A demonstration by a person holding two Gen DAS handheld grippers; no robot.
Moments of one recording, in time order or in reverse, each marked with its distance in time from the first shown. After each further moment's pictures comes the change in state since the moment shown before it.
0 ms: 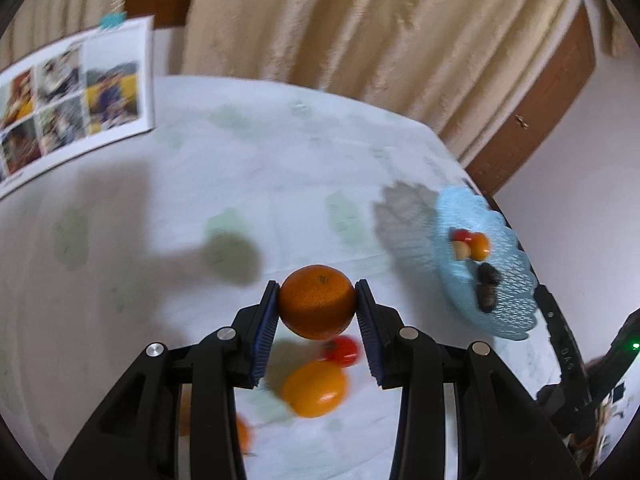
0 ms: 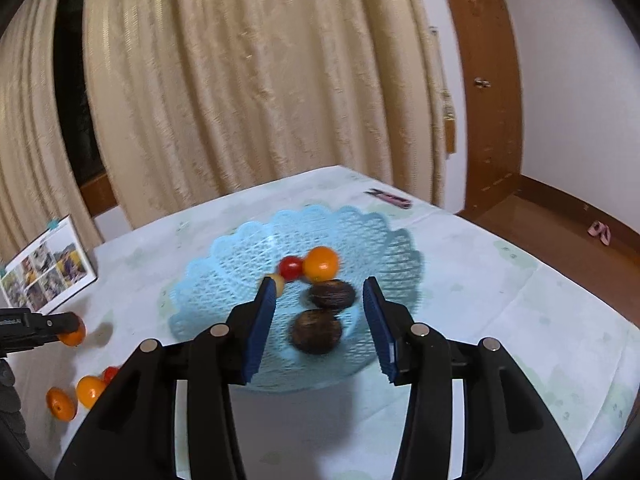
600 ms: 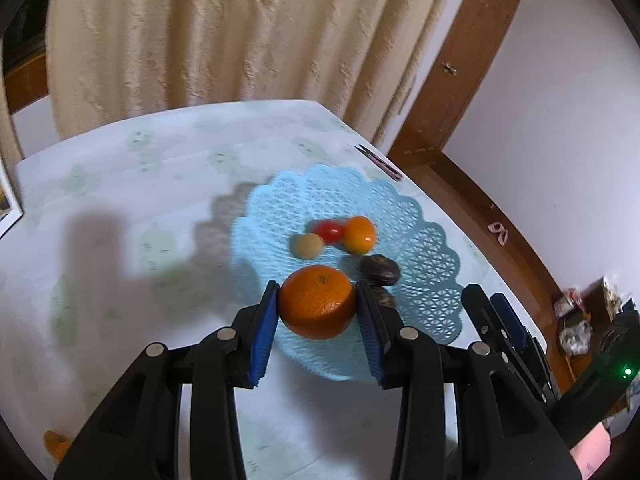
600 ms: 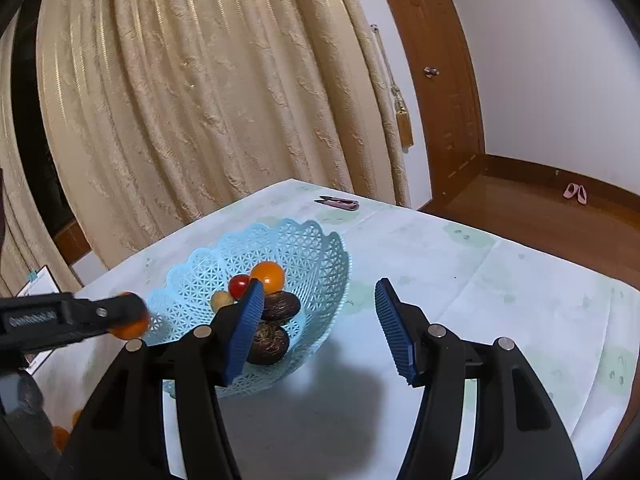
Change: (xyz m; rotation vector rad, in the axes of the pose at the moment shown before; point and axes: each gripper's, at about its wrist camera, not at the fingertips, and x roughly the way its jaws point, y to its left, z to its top) left arm 0.055 -0.156 0.001 0.262 0.035 -0.118; right arm -0.007 -0.039 -0.002 0.161 -0.040 -0.079
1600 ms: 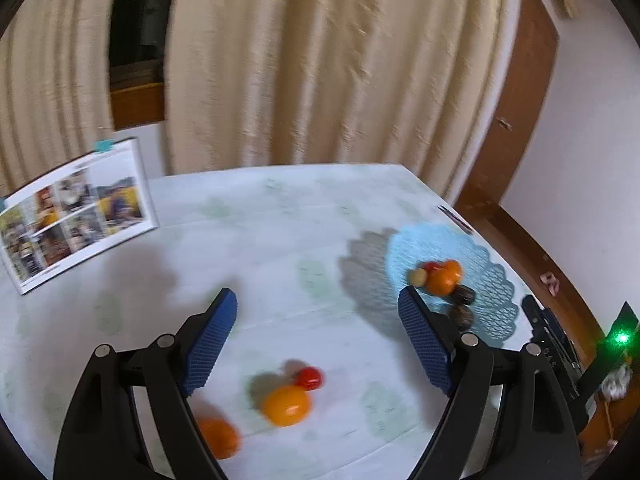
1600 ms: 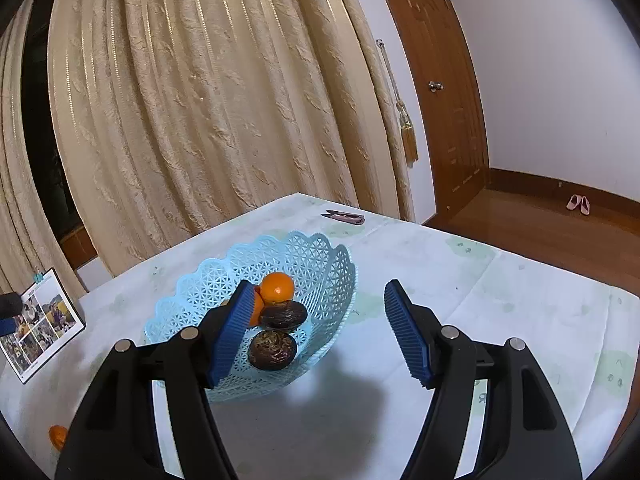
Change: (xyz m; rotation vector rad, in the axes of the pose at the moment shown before) left arm -0.132 0.082 -0.030 -0.091 -0.223 0.257; right arm -0.011 0.006 -0.001 -0.025 -0.060 0.022
